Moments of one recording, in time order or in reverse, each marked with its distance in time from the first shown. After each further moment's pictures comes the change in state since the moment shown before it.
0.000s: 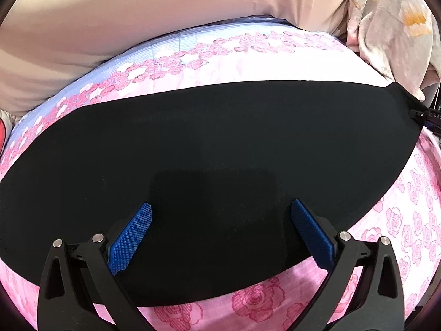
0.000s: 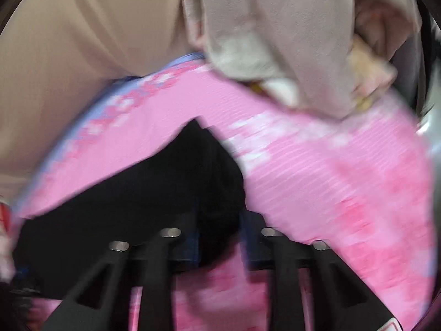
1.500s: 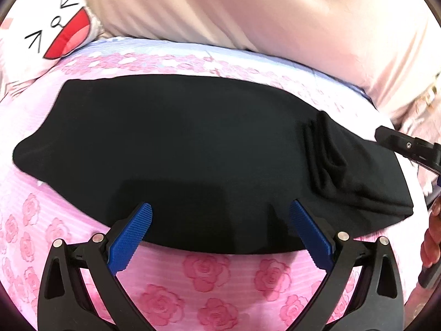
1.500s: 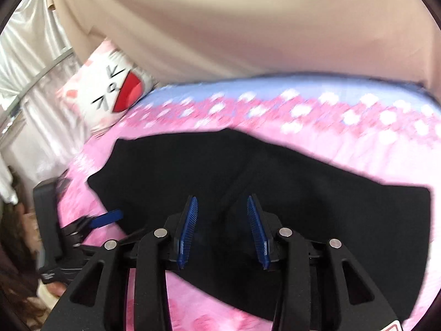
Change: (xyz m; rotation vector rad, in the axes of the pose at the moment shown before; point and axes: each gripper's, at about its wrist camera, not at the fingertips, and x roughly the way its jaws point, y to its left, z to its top) left arm -0.073 0.238 -0.096 -0.460 -0.098 0.046; right arm -0.026 0.443 -0.154 -0.664 0.170 0.504
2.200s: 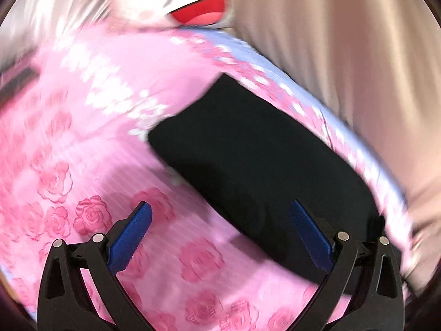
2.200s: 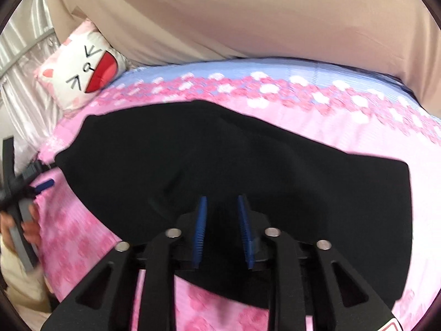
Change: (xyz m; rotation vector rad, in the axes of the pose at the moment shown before) left arm -0.031 0.173 -0.002 -0.552 -0.087 0.108; right arm 0.009 -0.010 -0.034 -0.029 0.071 -0.145
